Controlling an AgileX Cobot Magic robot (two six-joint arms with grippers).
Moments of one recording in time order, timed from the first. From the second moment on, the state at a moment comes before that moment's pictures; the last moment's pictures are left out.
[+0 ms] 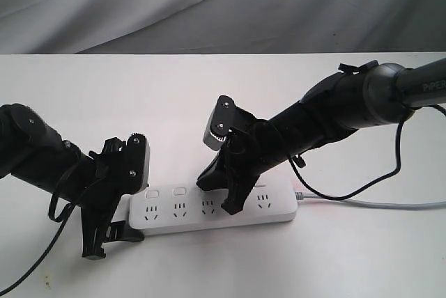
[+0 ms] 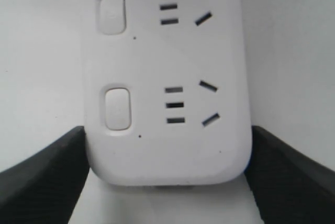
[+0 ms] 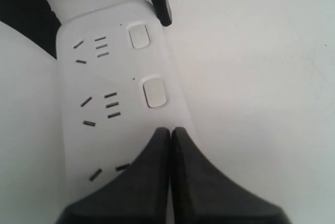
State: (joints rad) left arm -0.19 1.83 -0.78 -0.88 0.46 2.01; right arm 0.47 2.09 -1.17 1.22 0.72 -1.86
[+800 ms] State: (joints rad) left arm -0.19 1.83 -0.78 -0.88 0.46 2.01; right arm 0.47 2.11 -1.18 1.16 0.71 -1.77
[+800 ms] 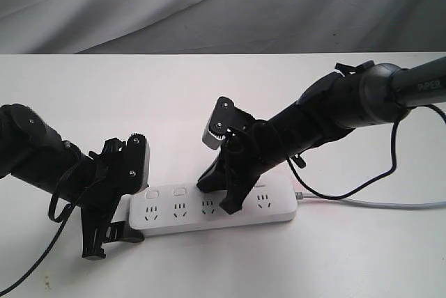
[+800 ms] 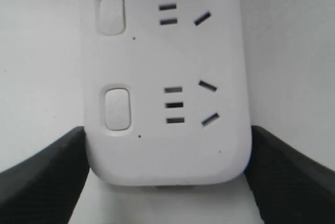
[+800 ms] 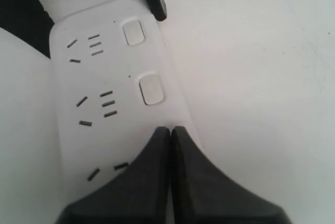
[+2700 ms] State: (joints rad) left arm -0.19 1.83 -0.78 -0.88 0.46 2.01; right arm 0.34 2.03 -1.03 1.38 0.74 -2.05
